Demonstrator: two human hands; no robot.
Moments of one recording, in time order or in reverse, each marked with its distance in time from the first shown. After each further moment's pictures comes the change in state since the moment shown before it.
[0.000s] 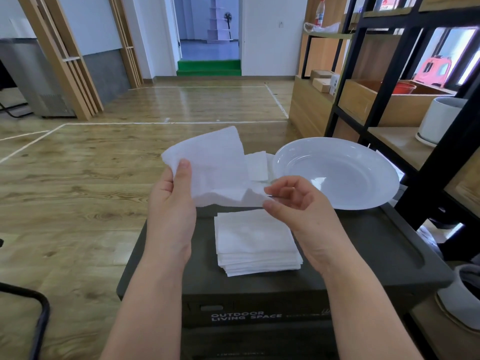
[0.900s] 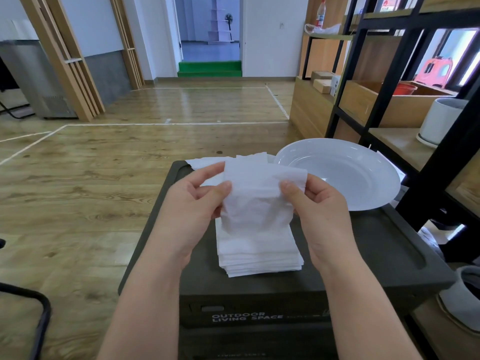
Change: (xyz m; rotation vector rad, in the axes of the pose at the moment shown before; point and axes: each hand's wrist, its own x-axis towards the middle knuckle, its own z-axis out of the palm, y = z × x) left_hand -0.001 0.001 -0.003 0.208 -0.307 -0.104; right_hand -0.005 -0.012 0.007 0.075 0.227 -0.108
